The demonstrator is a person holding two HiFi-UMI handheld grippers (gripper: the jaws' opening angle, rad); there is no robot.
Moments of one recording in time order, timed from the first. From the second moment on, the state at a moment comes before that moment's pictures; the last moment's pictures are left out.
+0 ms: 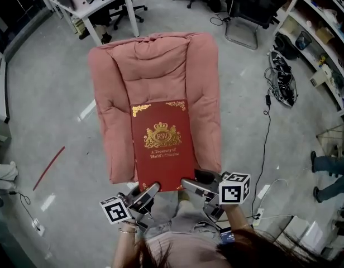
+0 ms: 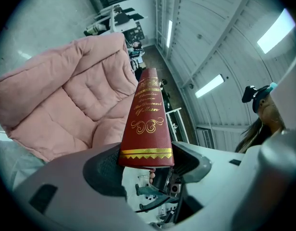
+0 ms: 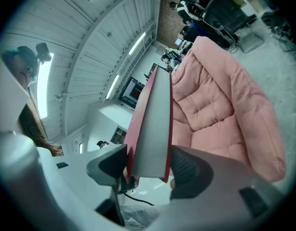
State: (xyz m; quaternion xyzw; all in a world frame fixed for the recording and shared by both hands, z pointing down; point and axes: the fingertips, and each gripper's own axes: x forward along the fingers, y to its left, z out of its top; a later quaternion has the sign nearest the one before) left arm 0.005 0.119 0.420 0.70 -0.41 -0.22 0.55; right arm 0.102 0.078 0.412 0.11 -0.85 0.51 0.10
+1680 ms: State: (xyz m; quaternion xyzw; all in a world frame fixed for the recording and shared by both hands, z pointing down) left arm -0.063 0.006 0.575 0.69 -0.37 -0.17 0.59; right arm 0.031 -0.028 0.562 0.16 -0.83 0.52 0.14
